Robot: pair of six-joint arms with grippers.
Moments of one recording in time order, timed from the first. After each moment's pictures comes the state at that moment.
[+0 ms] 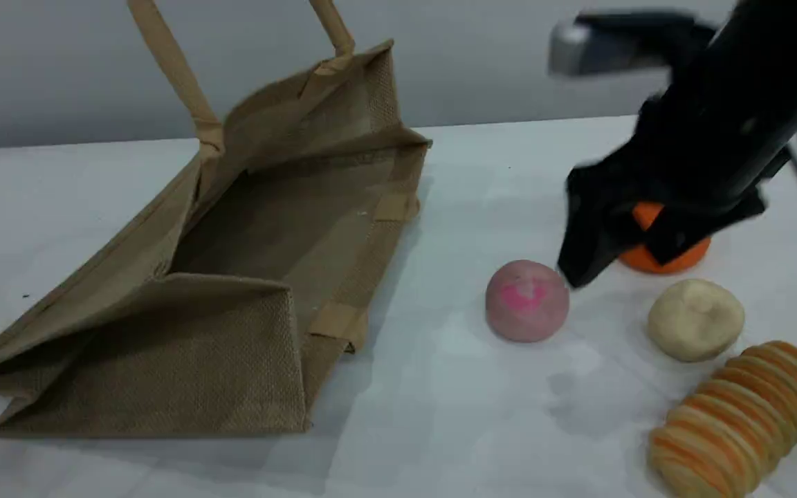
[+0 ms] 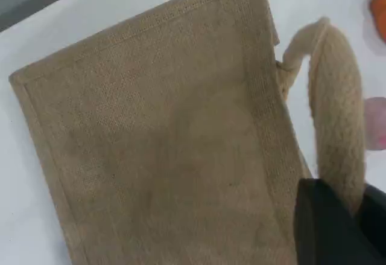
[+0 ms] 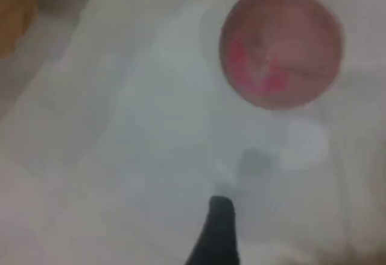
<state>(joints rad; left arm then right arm) -0.16 1.91 -1.94 -0.37 1.22 0.45 0.37 1.83 -0.96 0.38 0.48 -0.34</state>
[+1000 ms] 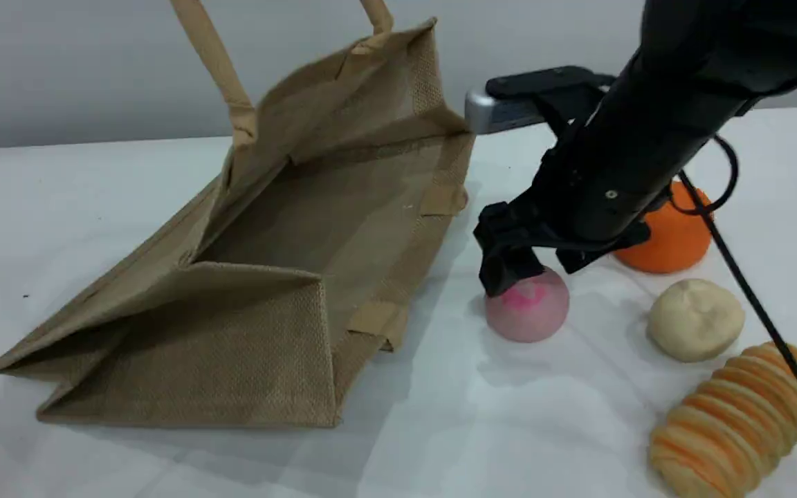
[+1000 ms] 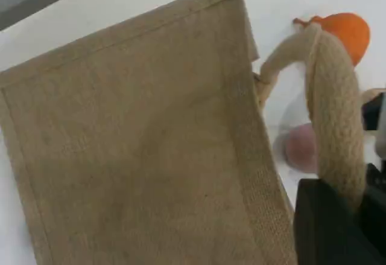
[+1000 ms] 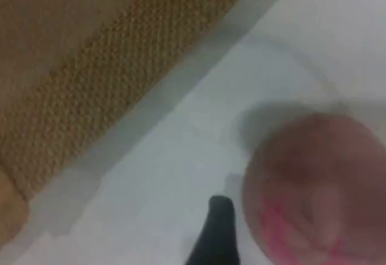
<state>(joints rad) -0.16 1.91 -1.94 -0.53 1.22 0.49 0.44 2.07 -1.09 0.42 0.24 -0.35</state>
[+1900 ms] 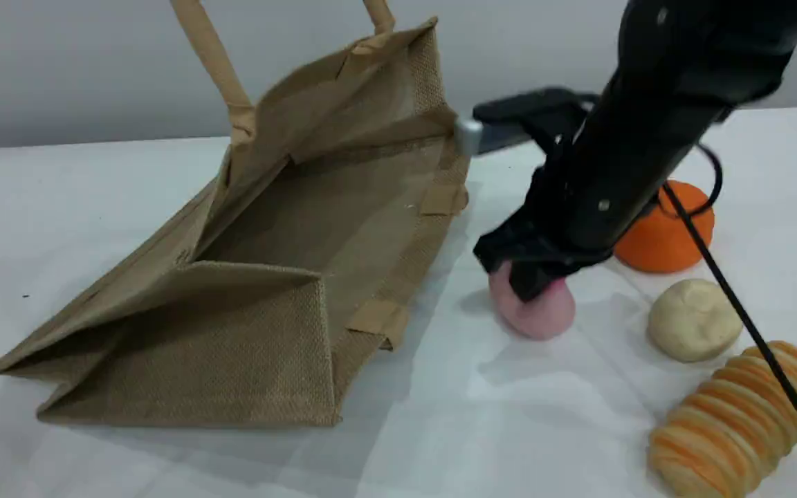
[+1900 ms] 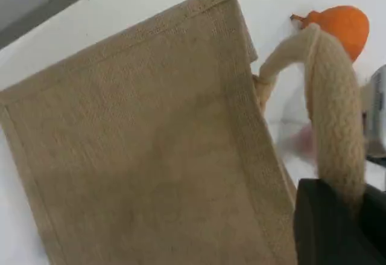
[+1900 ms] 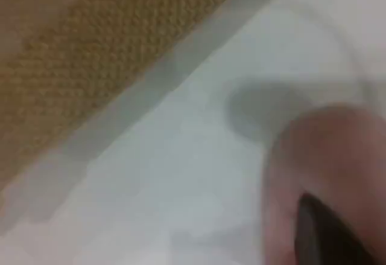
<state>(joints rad) -0.16 1.91 -1.94 -0.53 1.22 0.58 0.44 2.08 -1.13 0.34 0.31 -0.34</state>
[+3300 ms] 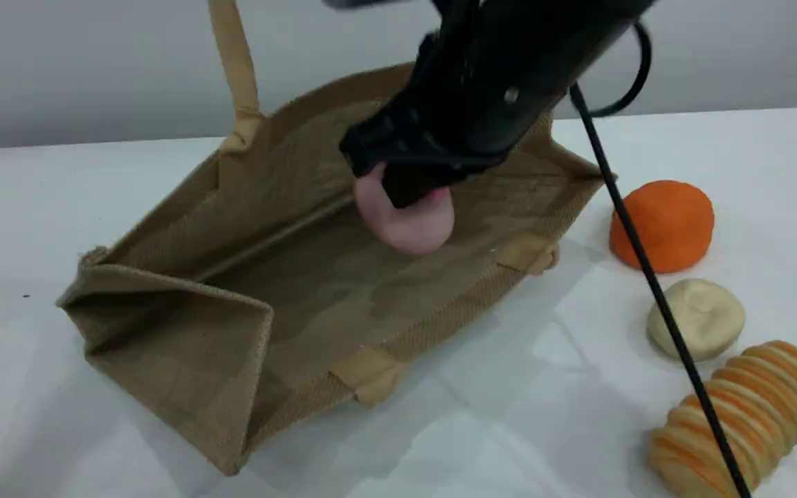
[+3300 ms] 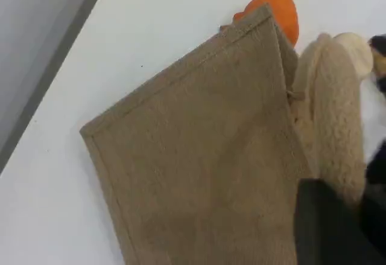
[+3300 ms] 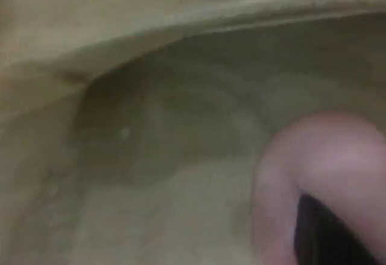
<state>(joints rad) -0.29 1.89 -1.94 -0.55 1.22 0.96 0.63 1.90 -1.13 0.37 0.22 -0.30</state>
